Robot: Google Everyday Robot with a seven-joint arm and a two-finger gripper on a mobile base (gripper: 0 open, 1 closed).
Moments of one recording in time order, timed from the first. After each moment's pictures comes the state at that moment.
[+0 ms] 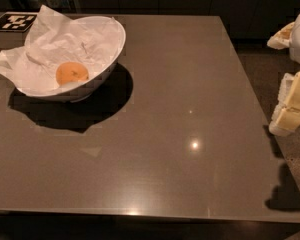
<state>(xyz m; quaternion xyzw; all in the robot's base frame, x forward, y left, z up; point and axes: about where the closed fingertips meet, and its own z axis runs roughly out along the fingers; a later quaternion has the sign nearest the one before) 0.438 -0.217 0.976 -0.60 0.78 -0.03 0.16</state>
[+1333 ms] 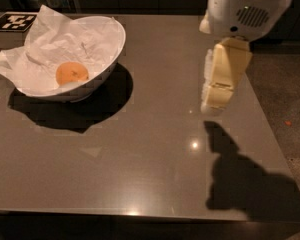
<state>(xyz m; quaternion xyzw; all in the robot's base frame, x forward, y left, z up) 0.450 -0.102 1.002 -0.66 0.74 -0.01 0.13</state>
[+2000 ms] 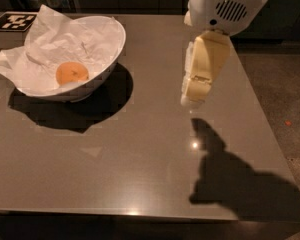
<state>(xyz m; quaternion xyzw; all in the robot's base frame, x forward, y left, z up) 0.460 -0.070 1.010 -0.66 0.73 0.00 0.17</state>
